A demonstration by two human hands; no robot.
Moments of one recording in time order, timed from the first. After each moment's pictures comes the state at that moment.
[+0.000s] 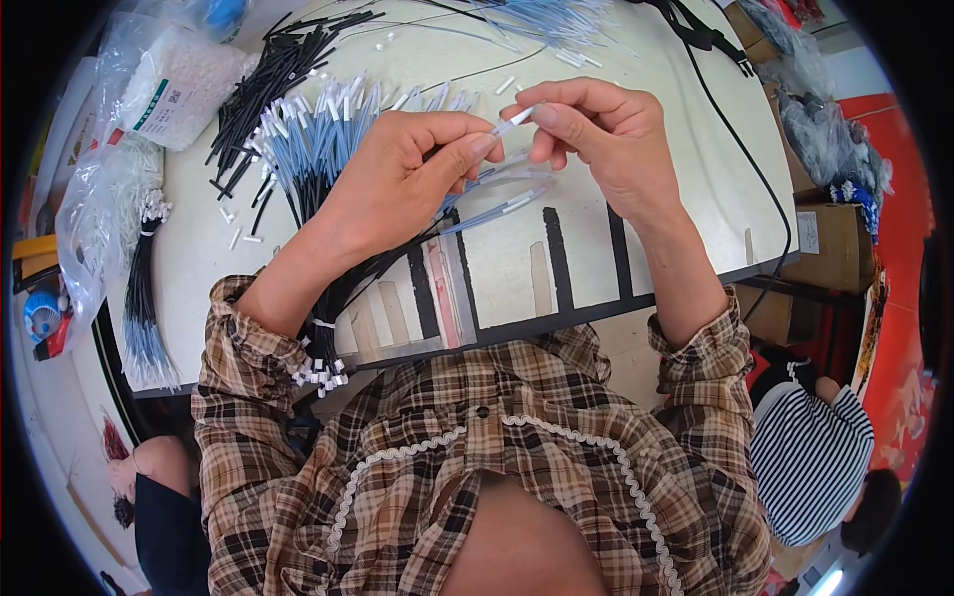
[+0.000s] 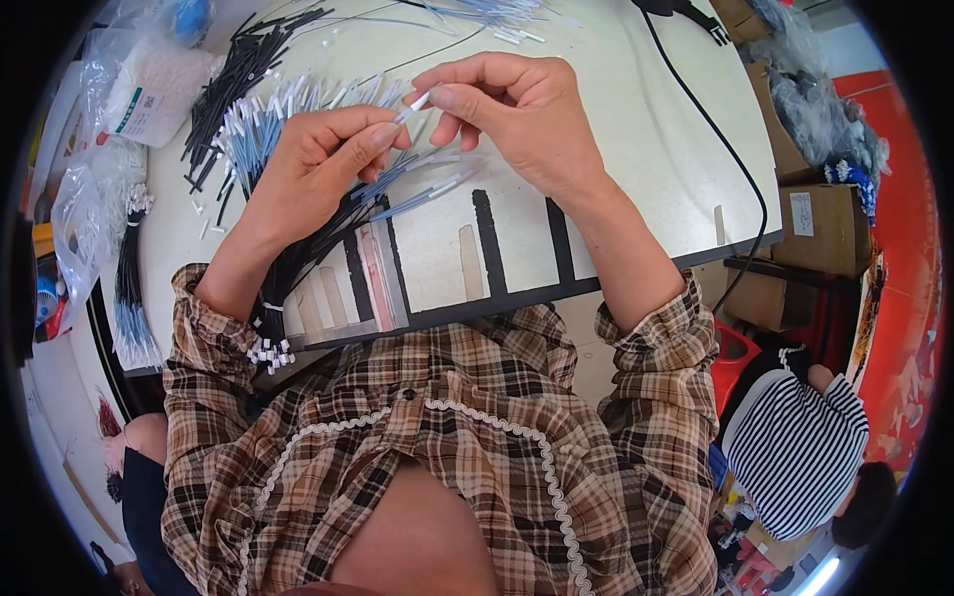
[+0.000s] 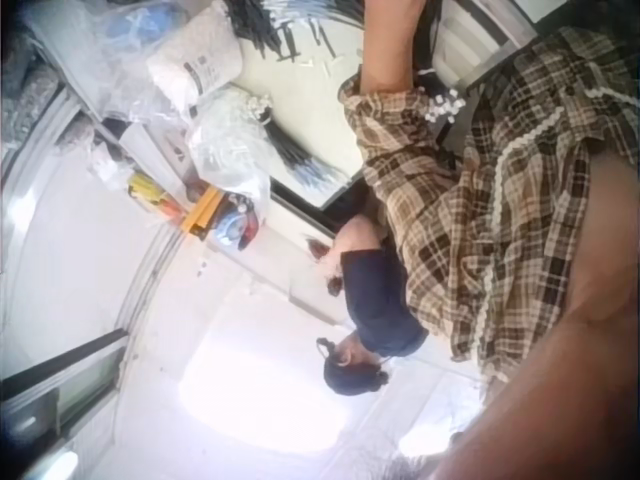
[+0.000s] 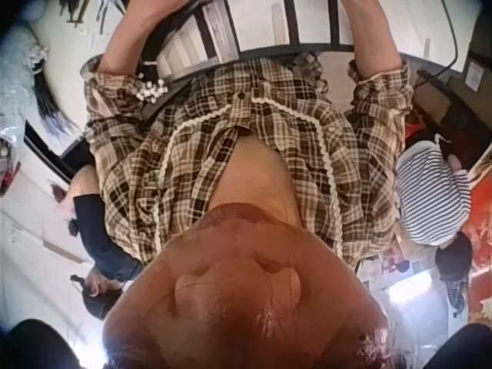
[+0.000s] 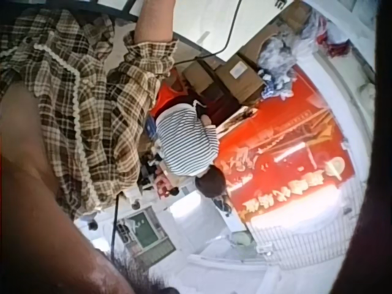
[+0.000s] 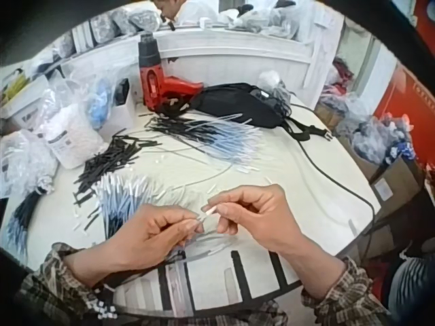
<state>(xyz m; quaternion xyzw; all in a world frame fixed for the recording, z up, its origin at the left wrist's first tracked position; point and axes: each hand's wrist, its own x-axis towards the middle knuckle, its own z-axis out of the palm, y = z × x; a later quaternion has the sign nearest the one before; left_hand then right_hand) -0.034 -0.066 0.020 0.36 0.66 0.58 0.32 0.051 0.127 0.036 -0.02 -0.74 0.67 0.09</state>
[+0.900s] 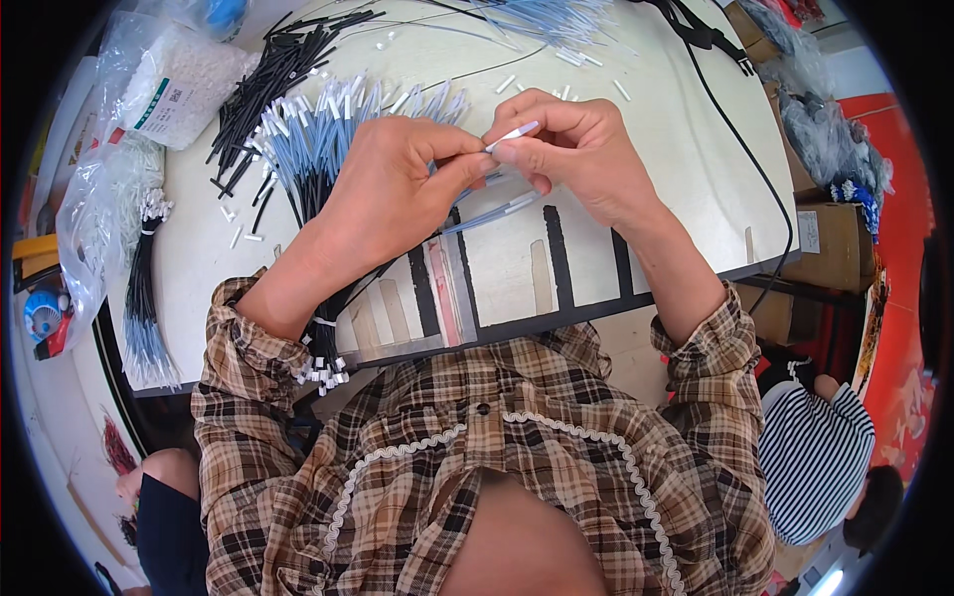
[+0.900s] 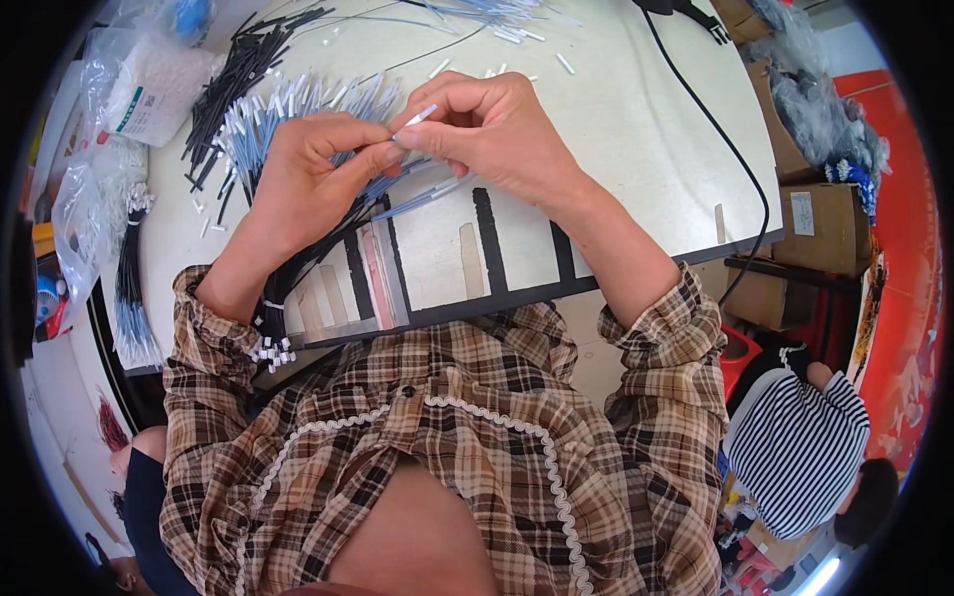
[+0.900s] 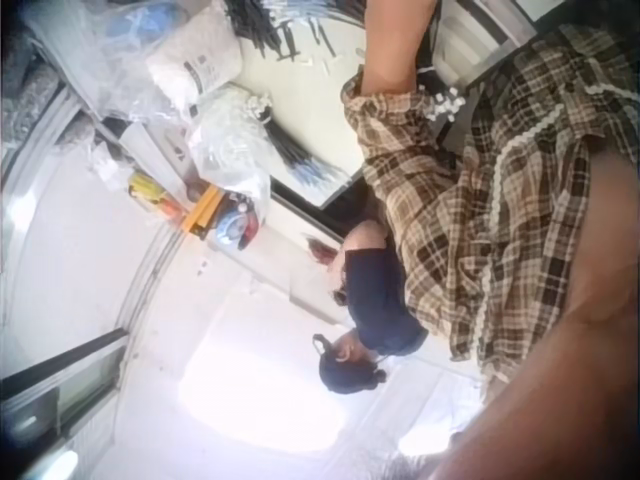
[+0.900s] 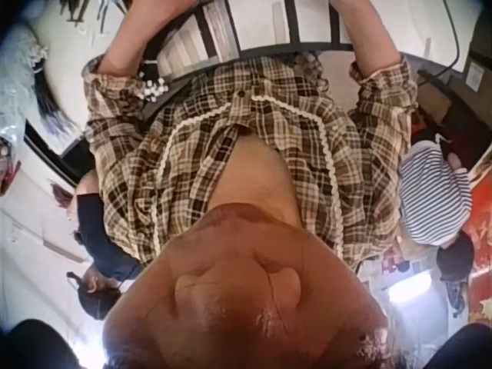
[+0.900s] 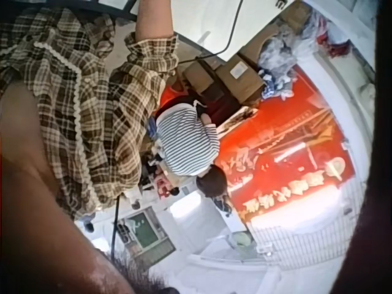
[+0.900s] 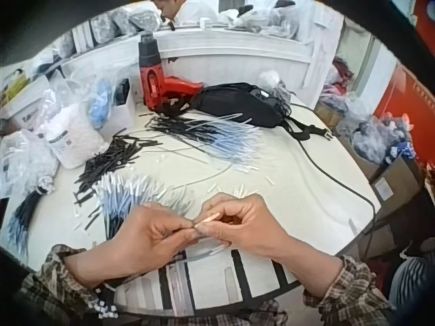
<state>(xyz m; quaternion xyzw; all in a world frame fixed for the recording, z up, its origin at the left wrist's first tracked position) -0.031 -0.068 0.019 0.43 0.73 0.51 0.14 0.051 0.116 0.028 0.00 -0.74 0.67 0.02</state>
